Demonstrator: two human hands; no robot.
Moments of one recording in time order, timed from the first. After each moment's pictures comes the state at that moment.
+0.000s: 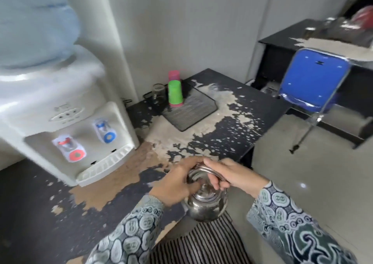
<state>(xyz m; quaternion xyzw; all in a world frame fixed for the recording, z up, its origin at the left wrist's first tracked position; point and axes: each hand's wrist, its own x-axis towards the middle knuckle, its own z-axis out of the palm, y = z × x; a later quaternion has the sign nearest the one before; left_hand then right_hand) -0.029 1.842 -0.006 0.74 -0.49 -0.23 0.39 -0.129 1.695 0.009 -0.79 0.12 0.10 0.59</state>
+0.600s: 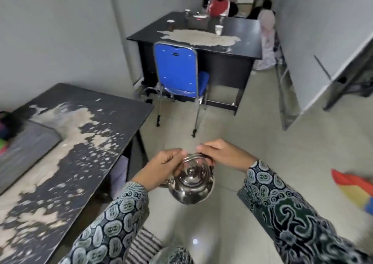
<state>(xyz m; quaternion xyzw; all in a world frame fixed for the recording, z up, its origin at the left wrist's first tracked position) -0.229 1.466 -0.013 0.59 -0.59 -0.39 0.40 -0.392 1.366 0.005 -0.81 0.29 -0.10 0.50</state>
